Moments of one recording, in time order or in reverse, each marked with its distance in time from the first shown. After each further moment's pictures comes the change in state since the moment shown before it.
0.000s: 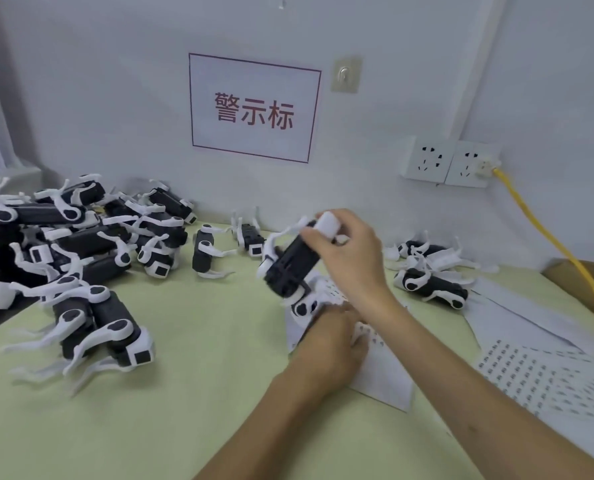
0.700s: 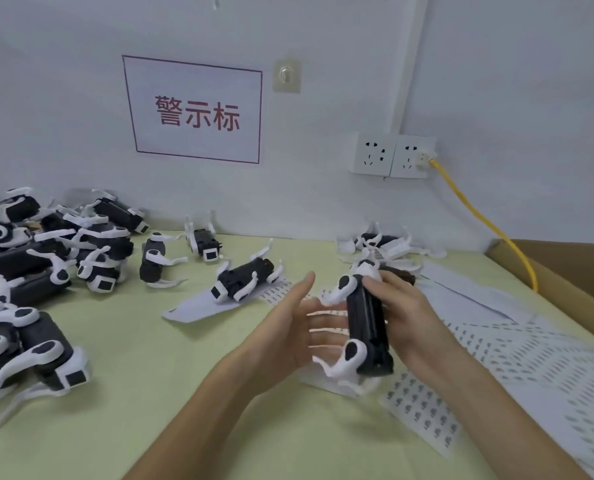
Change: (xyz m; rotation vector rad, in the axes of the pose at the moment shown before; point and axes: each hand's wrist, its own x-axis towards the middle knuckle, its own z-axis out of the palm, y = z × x) left_hand -0.002 0.037 -0.023 -1.069 -0.465 -0.429; right_hand -0.063 0.059 -0.128 0.595 -0.208 0.441
